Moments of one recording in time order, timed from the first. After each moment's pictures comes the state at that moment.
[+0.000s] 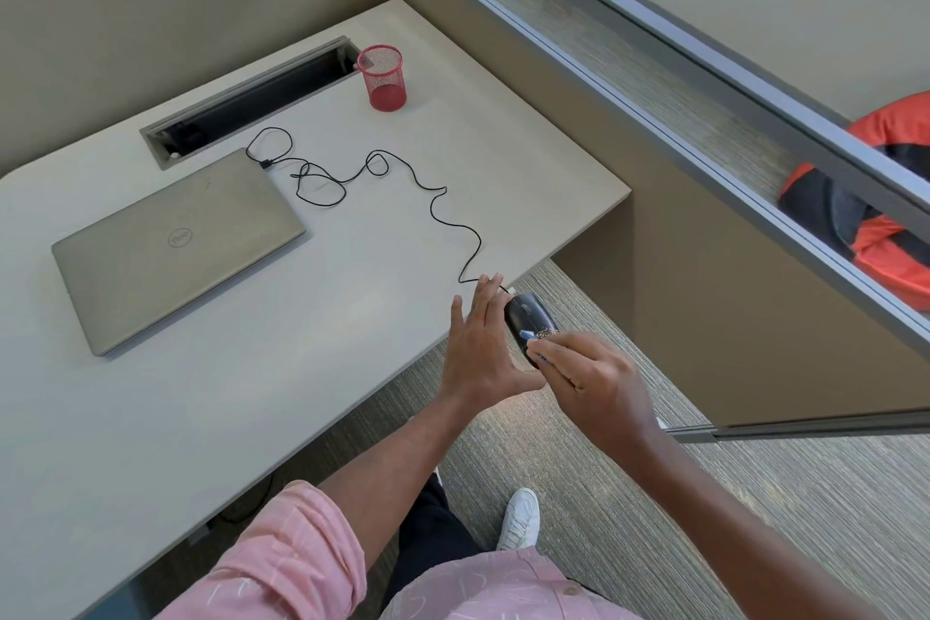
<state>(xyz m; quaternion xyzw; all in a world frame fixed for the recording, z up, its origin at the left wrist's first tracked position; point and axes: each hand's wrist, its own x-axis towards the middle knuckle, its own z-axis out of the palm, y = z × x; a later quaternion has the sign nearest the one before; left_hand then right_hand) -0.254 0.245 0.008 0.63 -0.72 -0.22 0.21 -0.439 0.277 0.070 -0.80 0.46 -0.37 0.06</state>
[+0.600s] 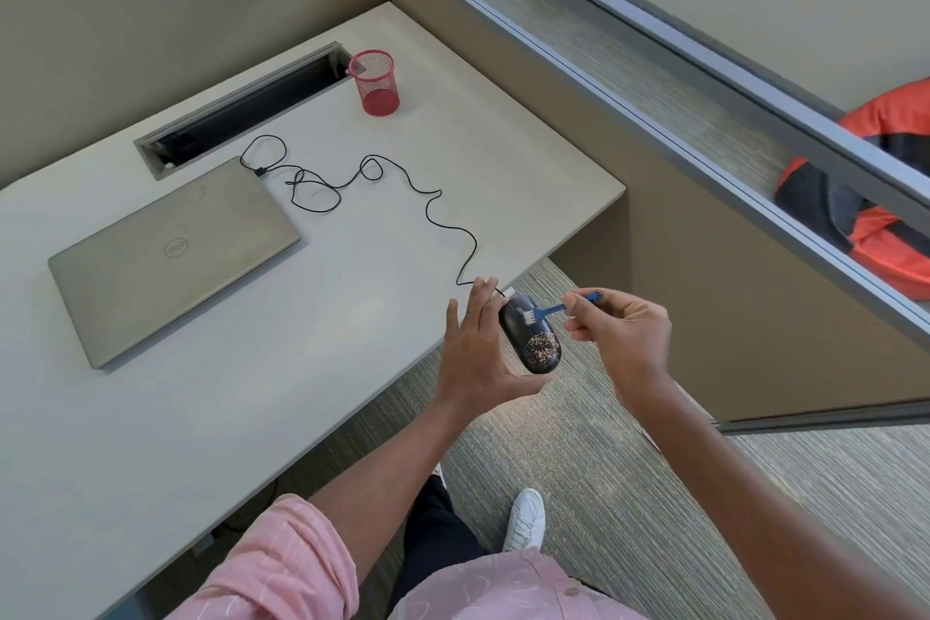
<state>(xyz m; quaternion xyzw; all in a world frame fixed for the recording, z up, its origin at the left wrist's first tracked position) -0.249 0.250 0.012 0.62 -0.72 -0.21 0.23 -0.453 0.231 0.085 -0.39 0.63 -0.48 0.47</state>
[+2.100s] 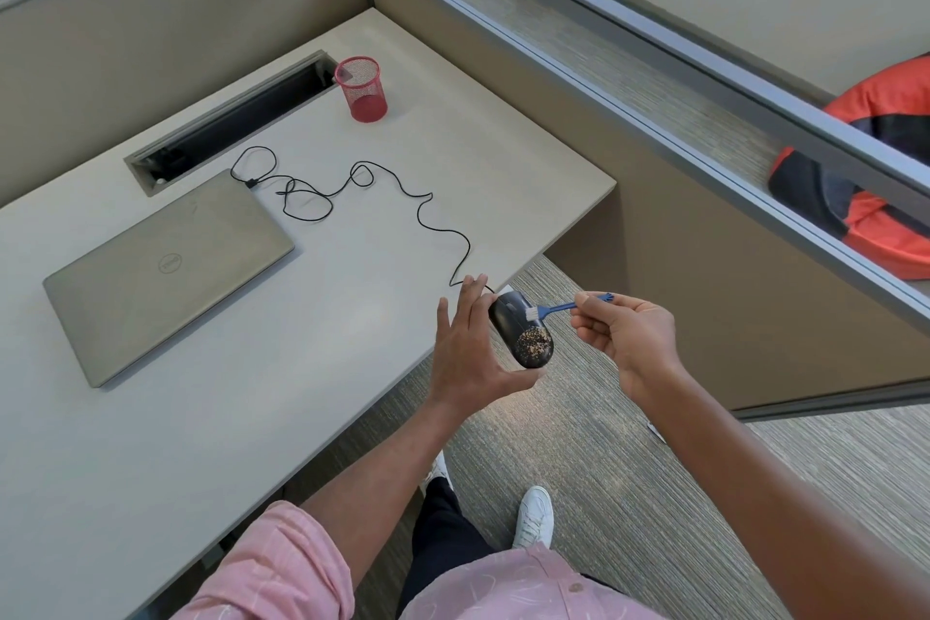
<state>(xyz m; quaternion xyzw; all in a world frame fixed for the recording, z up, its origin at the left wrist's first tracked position) -0.243 0.247 0.013 0.62 -0.71 -0.22 0.25 -0.465 0.226 0.091 -0.19 0.64 -0.46 0.58</state>
